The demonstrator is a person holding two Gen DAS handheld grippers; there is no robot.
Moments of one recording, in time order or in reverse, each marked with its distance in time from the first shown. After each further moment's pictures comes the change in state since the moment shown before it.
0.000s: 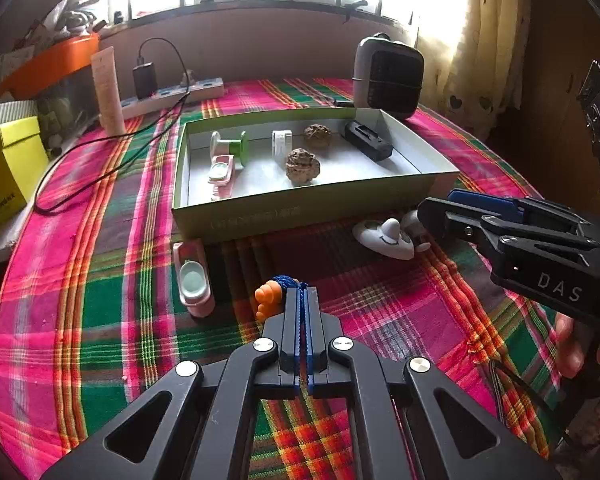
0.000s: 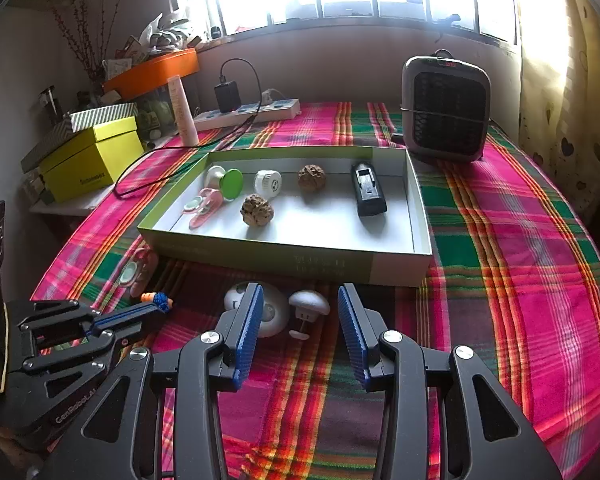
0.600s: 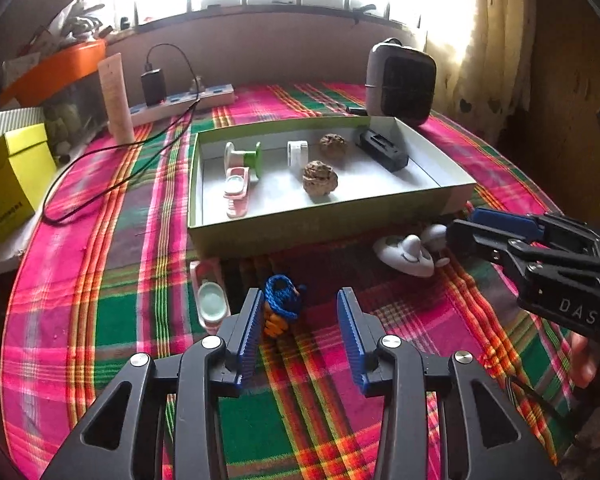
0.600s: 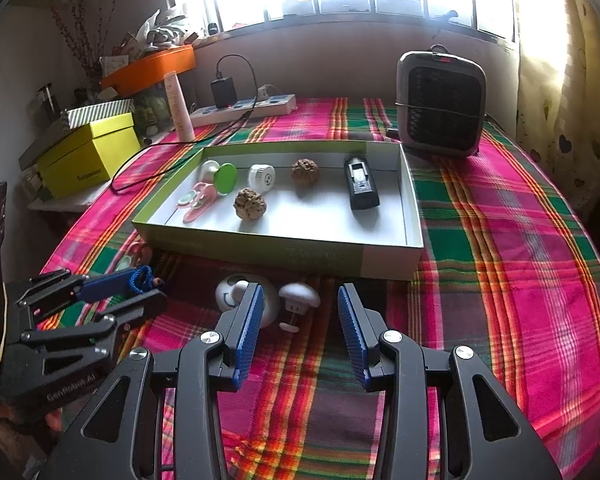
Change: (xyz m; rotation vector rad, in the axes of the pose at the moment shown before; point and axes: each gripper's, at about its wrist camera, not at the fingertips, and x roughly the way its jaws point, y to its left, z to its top) left arm 0.006 0.007 0.011 0.009 -0.013 0.046; right arm 0.001 -0.004 -0.003 0.007 0.017 -0.016
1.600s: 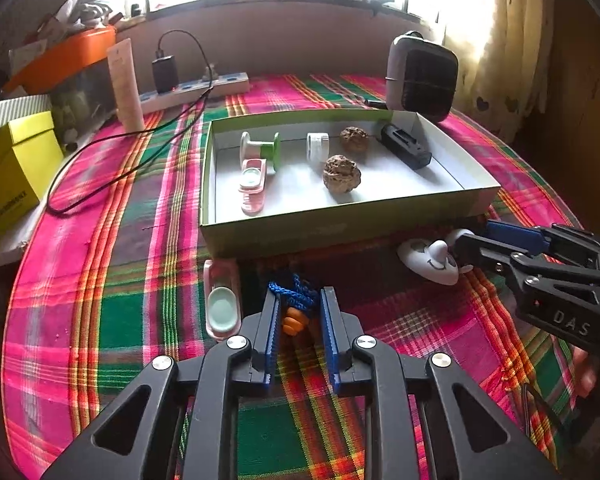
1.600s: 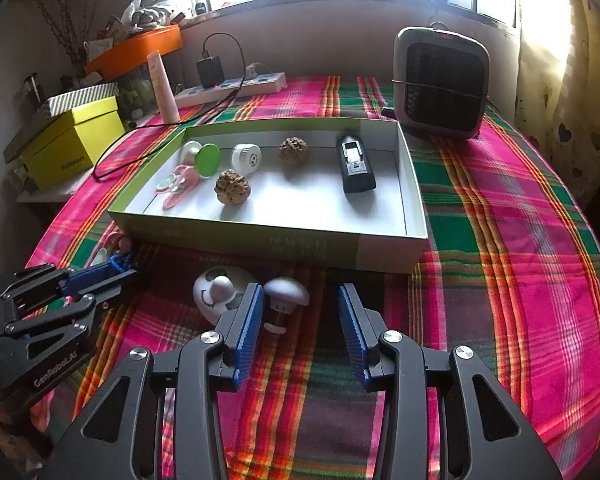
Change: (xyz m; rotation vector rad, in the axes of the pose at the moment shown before) left arm 0.010 0.007 0.004 -0.040 0.035 0.032; right arm 0.023 -0.004 0.005 -0.001 0.082 -0.029
